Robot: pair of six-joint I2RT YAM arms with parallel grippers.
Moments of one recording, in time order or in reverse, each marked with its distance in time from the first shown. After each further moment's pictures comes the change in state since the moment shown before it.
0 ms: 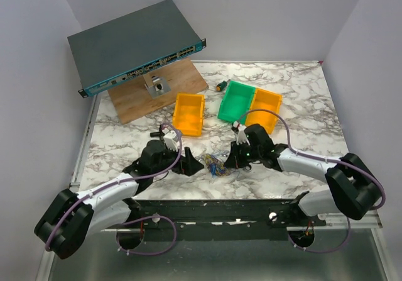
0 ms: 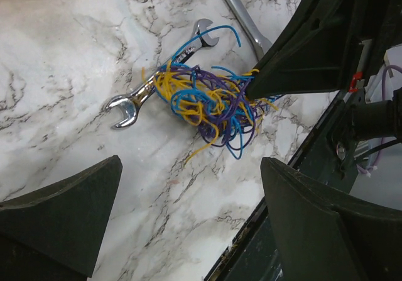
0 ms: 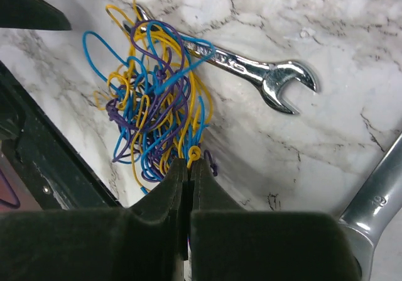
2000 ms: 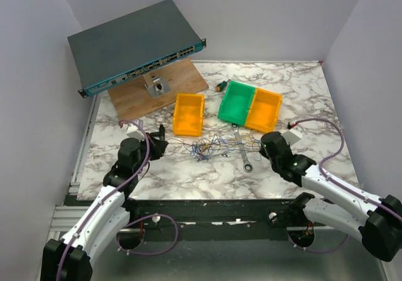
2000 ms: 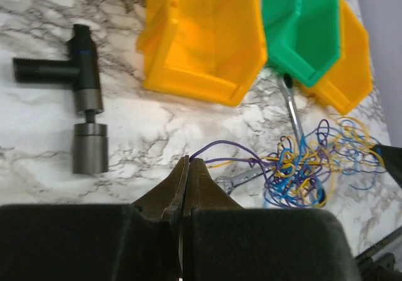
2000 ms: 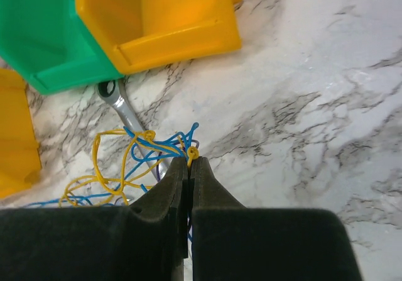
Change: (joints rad) left arm 0.305 -0.327 0.043 -0.251 -0.266 -0.076; right arm 0.006 -0.417 -0.078 -0.258 1.003 0.583
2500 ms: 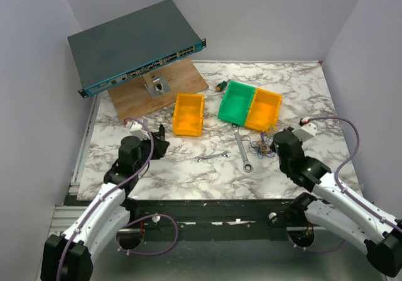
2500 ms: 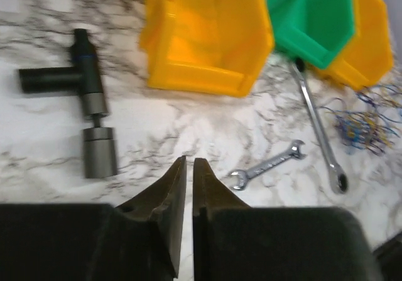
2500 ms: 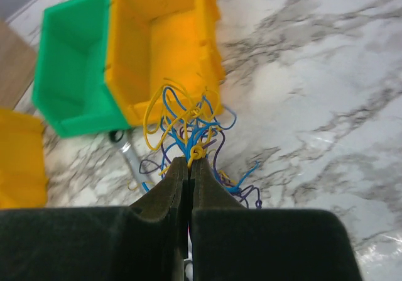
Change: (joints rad) left arm 0.013 -0.003 0.009 -0.064 -0.023 0.079; right arm -0.009 -0.196 0.057 -0.140 0.244 -0.097
